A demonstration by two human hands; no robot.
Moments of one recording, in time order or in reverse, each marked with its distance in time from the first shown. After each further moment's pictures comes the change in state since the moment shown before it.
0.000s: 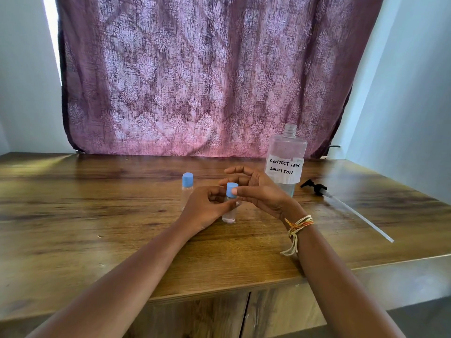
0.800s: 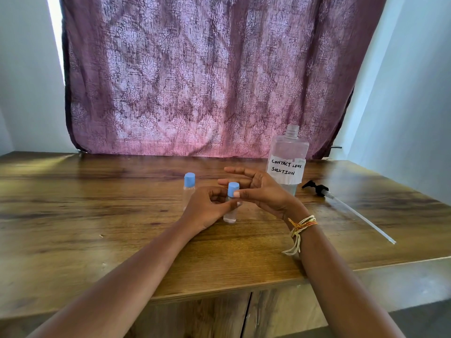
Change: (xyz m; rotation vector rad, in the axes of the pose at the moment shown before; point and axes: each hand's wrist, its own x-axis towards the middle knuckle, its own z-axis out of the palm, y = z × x) left_hand 0.001 -0.002 -0.001 0.002 -0.002 -0.007; right_hand -0.003 -0.005 -0.001 -0.009 -0.061 0.022
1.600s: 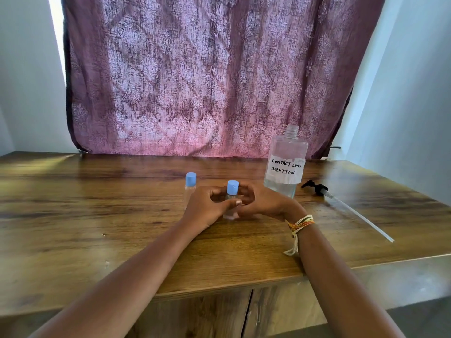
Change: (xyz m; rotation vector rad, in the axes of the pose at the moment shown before) left_hand -0.002 0.002 0.000 0.069 0.056 -0.023; right_hand 0.004 0.020 -0.009 -0.338 -0.061 0.152
